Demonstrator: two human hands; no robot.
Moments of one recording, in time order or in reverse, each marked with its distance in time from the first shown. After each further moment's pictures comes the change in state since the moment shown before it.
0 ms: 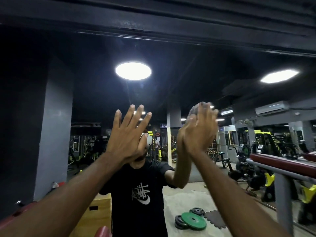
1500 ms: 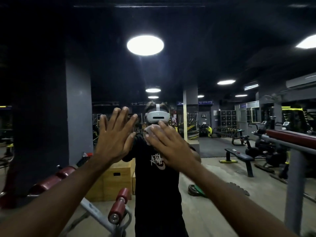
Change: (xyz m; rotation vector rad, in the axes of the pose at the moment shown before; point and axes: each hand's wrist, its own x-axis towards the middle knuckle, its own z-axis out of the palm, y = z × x) left_hand -0.100 -0.004 0.012 0.079 -0.139 -0.091; right_hand -0.124 0.054 -0.009 -0.007 -0.357 -1.081
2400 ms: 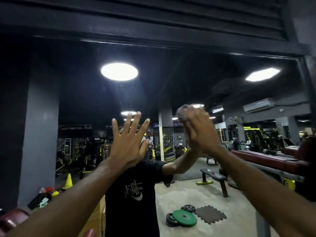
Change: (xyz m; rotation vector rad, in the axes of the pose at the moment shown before) left_hand 0.124 0.127 -0.022 -0.108 0.056 0.076; right_hand -0.008 0.219 -0.091 0.028 0.024 0.476
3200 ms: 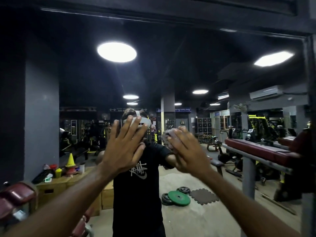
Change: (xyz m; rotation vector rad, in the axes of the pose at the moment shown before) left_hand -0.019 0.092 0.039 0.025 0.098 0.112; right_hand -0.120 0.063 0.022 -0.075 -0.067 -0.271
